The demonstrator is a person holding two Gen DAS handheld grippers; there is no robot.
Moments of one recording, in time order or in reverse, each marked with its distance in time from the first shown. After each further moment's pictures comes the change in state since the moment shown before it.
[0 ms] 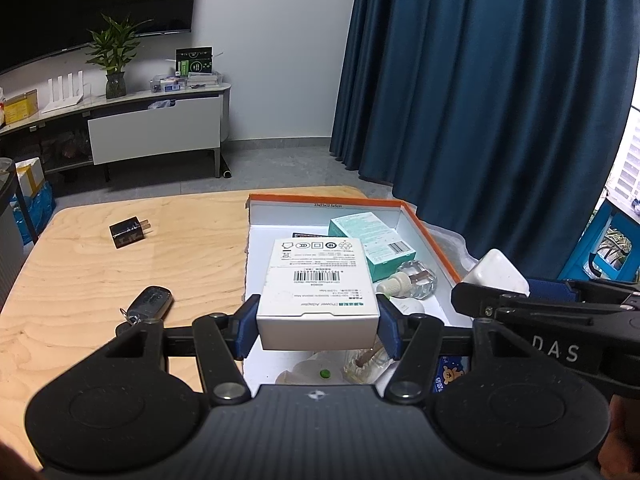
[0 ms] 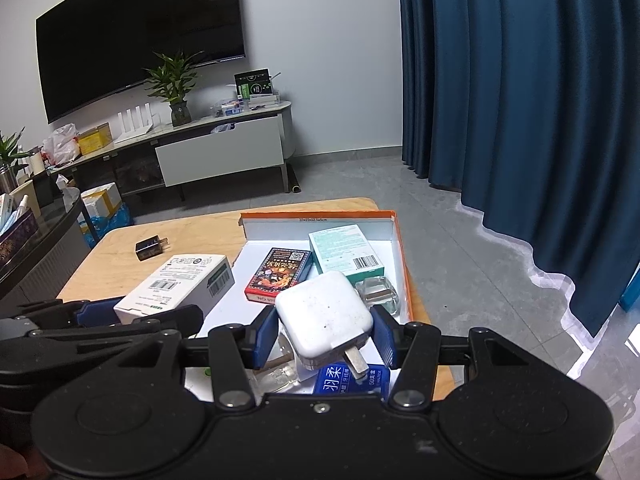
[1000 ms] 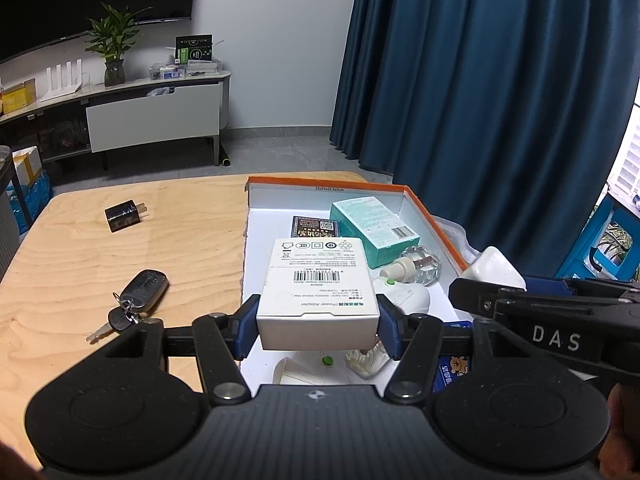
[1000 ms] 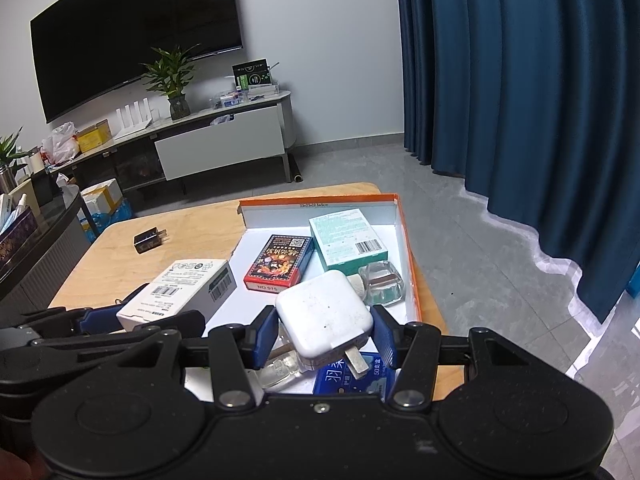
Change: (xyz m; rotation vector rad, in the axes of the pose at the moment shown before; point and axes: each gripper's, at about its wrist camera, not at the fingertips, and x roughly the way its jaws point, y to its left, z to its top) left arm 0.010 0.000 -0.005 -0.010 0.034 -0.005; right arm 0.015 -0.006 -0.001 0.026 0.038 0.021
